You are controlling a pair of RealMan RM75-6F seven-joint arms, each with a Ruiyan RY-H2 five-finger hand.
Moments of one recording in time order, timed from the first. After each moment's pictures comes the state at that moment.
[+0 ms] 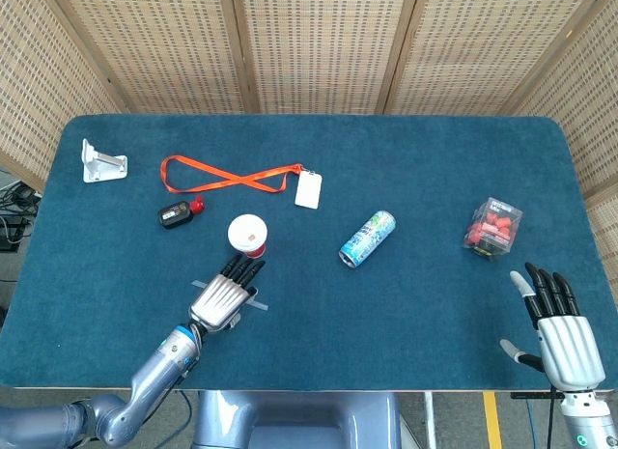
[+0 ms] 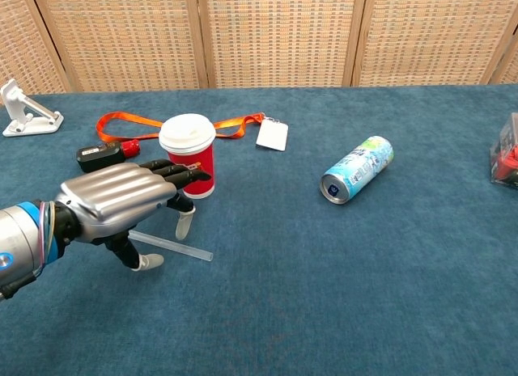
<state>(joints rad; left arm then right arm) -0.61 -1.63 -0.07 -1.57 1.29 0.98 0.71 0.04 -1.17 0.03 -1.60 -1.65 1.60 -0.04</state>
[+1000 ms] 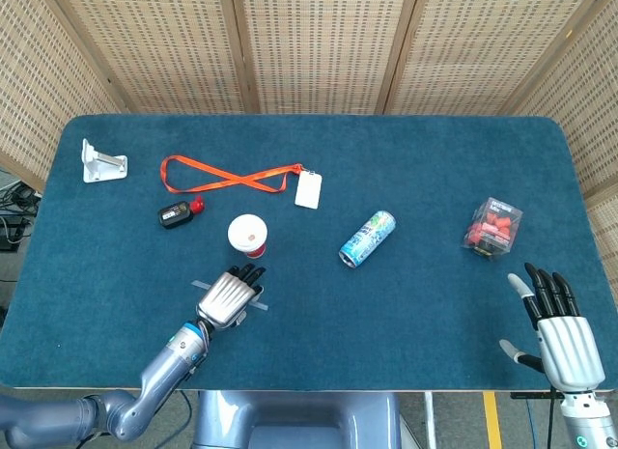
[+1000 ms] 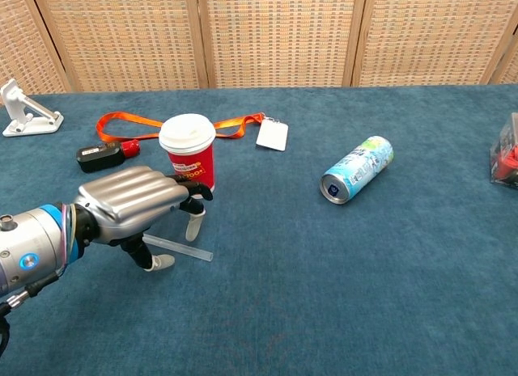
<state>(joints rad) -0.65 -1.68 -0.05 -1.51 1.25 0.98 0.71 0.04 -1.17 0.03 -1.60 -1.66 1.61 -0.03</state>
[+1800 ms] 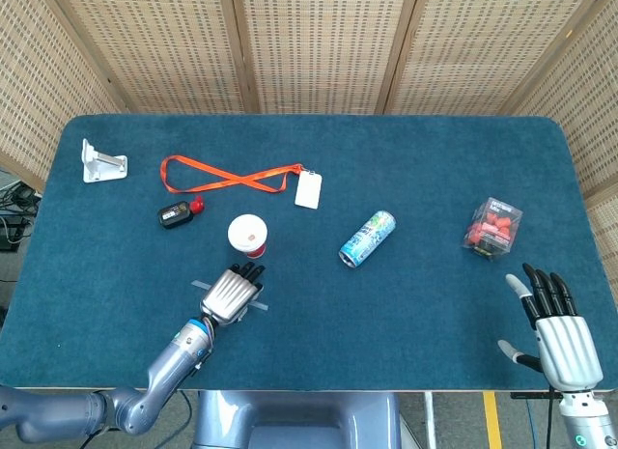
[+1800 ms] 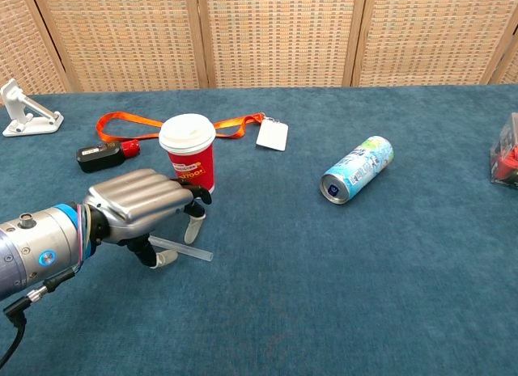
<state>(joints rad) -0.69 -1.70 -0.06 -1.49 1.15 0.97 0.78 0.05 -1.17 0.03 -1.59 -1.66 1.60 -0.03</state>
